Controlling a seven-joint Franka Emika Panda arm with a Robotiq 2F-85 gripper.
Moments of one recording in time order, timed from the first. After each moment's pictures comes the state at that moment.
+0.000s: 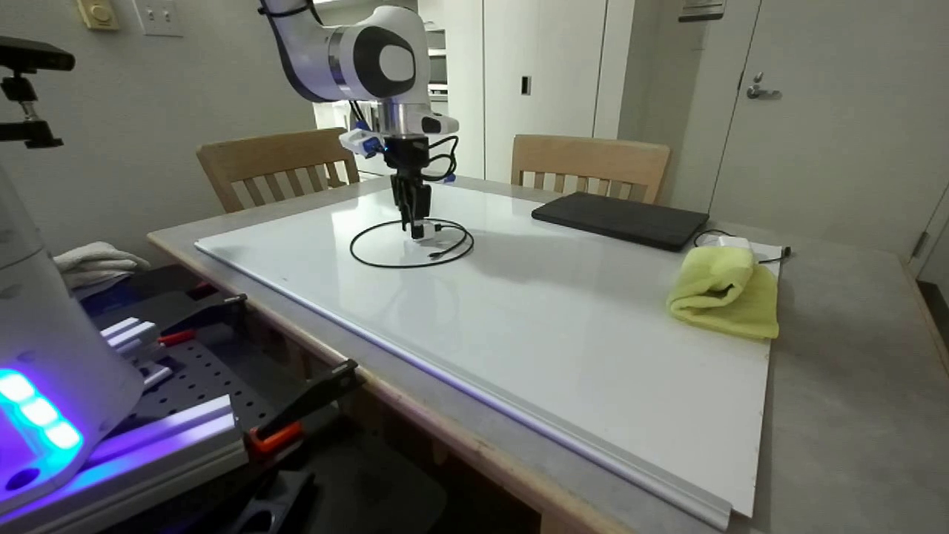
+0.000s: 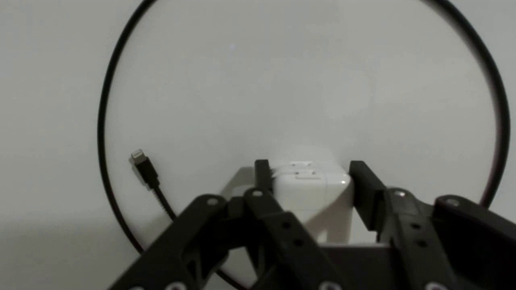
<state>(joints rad) 0.25 0.45 -0.06 -2.27 0.02 2.67 0.54</state>
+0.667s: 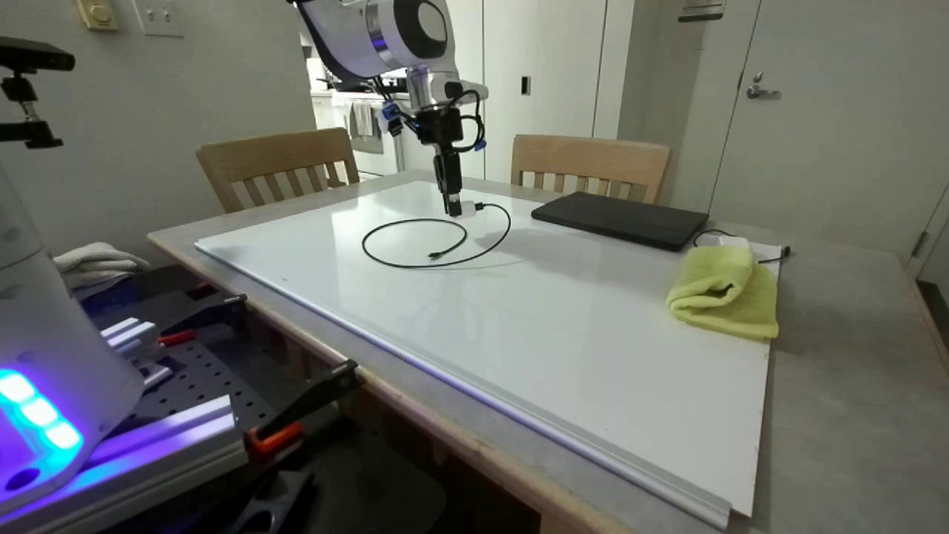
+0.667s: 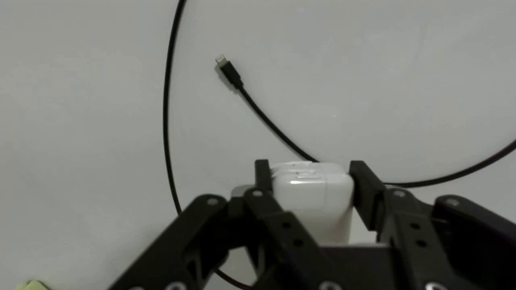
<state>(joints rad) 0.32 0.45 -0.22 -2.12 -0.19 2.45 0.91</state>
